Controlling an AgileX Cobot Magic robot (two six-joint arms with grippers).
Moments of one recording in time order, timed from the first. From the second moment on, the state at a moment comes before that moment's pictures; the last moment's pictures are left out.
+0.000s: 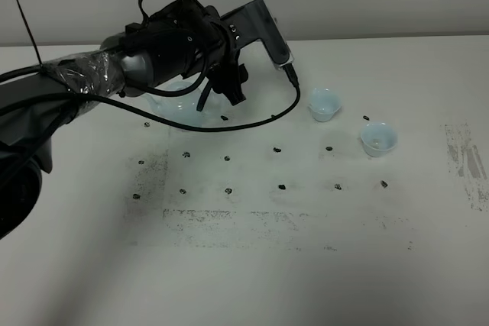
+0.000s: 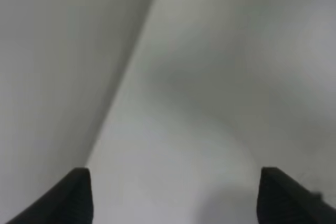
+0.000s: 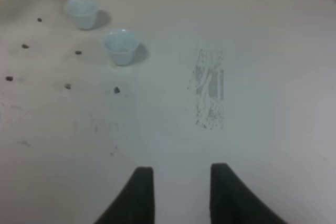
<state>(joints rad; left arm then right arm) -0.54 2.23 -1.77 0.56 0.41 0.22 -0.07 -0.01 -0.49 0.06 1.07 -0.15</state>
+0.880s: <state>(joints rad) -0.51 2.28 -1.77 0.67 0.53 0.07 -0.07 -0.01 -0.49 0.06 1.07 -0.15</state>
